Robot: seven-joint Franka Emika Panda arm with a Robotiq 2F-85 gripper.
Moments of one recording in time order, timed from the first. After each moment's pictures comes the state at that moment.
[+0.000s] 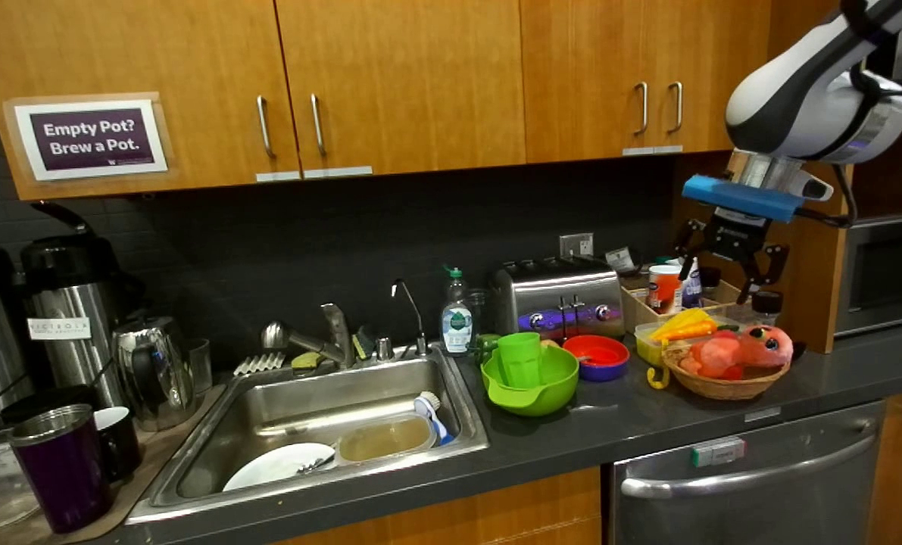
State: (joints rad) arm -0.22 -0.57 0.06 -2.78 0.32 2.42 0.93
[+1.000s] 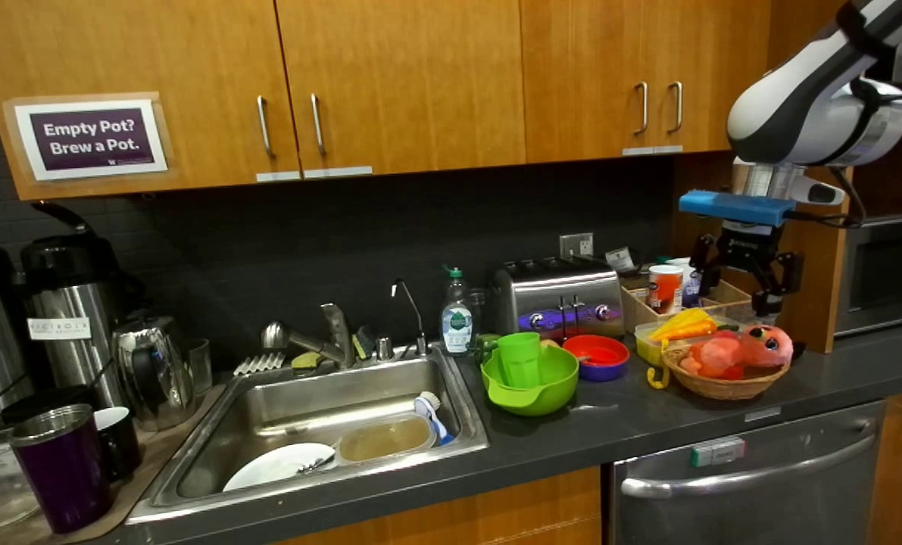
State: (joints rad) arm -0.25 -0.55 0.07 -2.78 0.21 2.33 1.19
